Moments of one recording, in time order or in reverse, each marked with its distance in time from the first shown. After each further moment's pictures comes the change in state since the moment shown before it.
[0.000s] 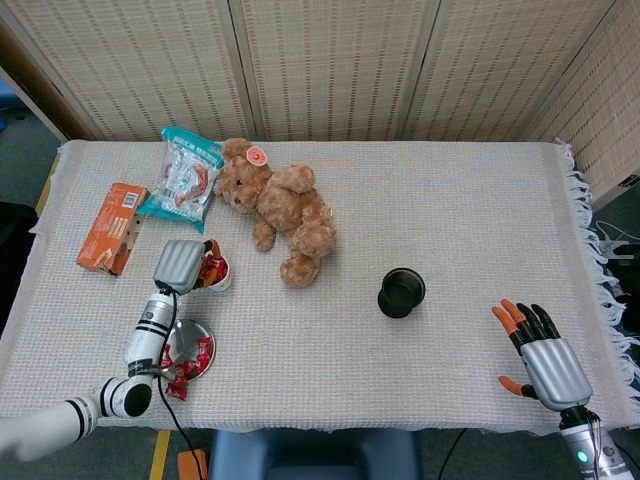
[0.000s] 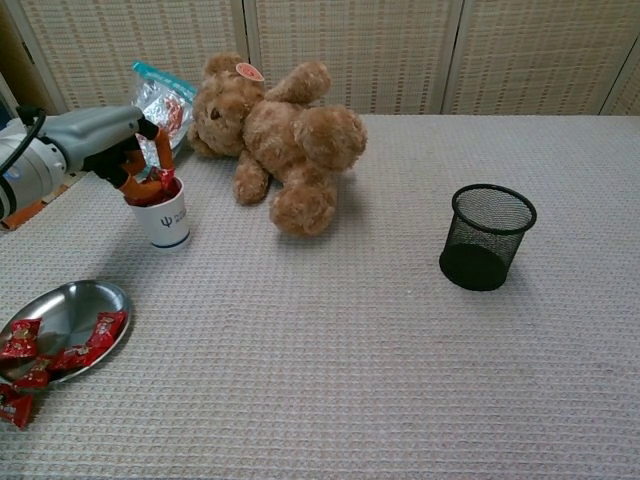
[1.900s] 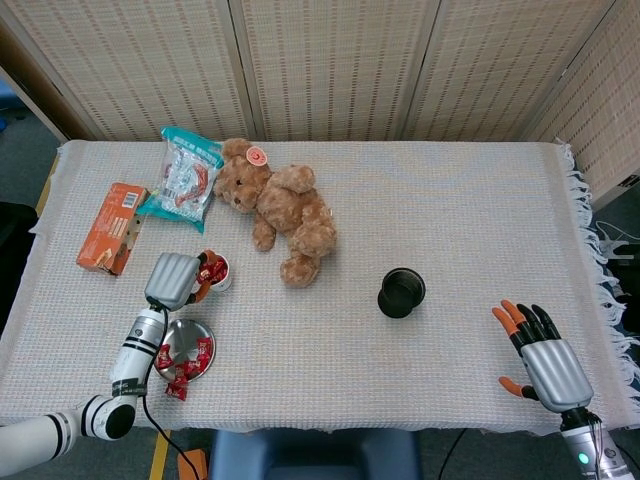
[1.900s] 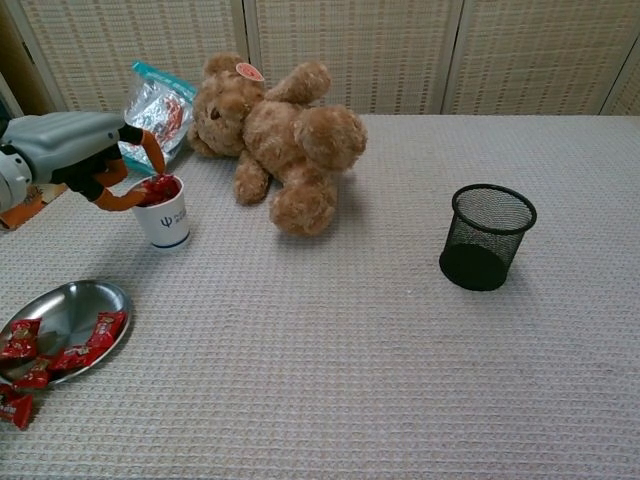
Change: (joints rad) left arm 0.037 0.099 0.112 -0.156 0.042 0.096 0.038; right arm -0.003 0.004 -0.004 -0.005 -0.008 0.004 -0.001
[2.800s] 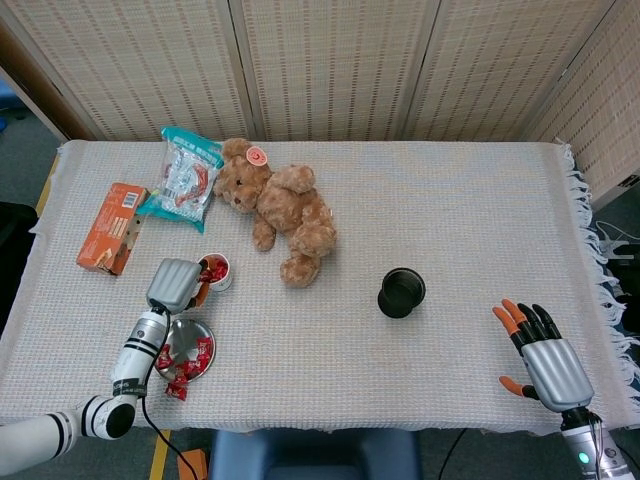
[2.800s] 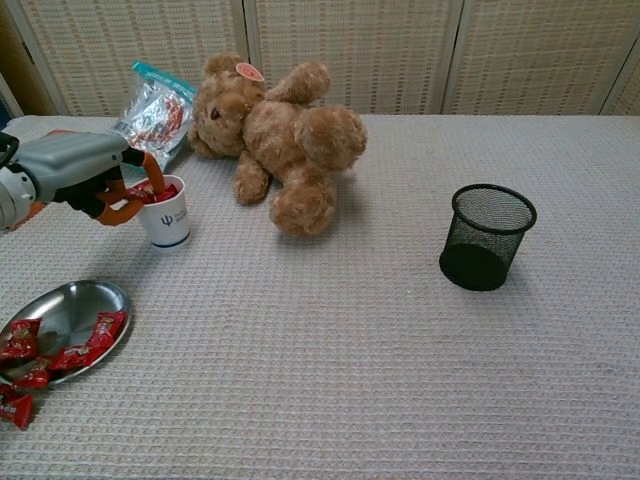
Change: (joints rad) left arm -0.009 -0.010 0.020 0.027 -0.032 -0.048 0.016; right arm 0.000 -0.001 0.002 0.000 0.002 -0.001 -0.001
